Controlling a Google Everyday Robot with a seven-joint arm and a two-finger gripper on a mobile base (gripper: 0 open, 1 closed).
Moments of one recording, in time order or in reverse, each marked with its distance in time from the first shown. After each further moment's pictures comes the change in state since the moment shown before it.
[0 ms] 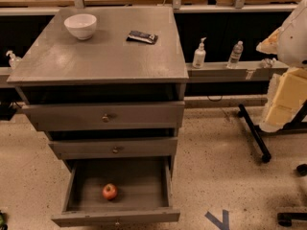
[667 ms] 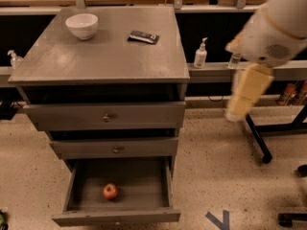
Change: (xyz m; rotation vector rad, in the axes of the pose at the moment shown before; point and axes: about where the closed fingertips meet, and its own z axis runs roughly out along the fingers) arm -0.043 -0.018 0.033 -0.037 -0.062 -0.041
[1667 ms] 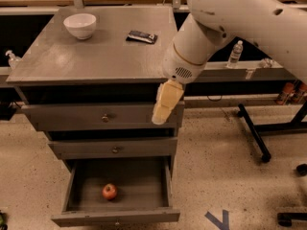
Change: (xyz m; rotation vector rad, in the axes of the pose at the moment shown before) arm -0.126 -0.012 0.122 -0.070 -0.167 -0.046
